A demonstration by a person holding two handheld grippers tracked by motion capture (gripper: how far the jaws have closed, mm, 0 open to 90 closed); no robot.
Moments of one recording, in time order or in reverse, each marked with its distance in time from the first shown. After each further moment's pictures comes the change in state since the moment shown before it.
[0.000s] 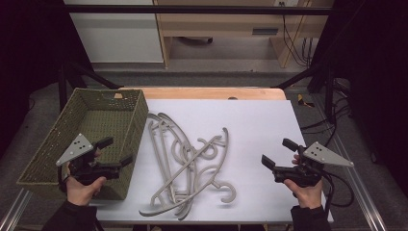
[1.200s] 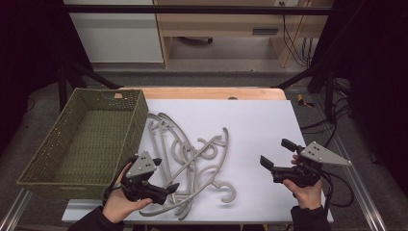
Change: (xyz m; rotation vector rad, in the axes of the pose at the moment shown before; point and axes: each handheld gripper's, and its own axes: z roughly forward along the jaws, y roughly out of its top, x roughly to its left) left arm -0.102 -0.004 0.063 0.331 -0.205 0.185; right arm 0.003 0.002 0.002 0.034 -0.003 -0.019
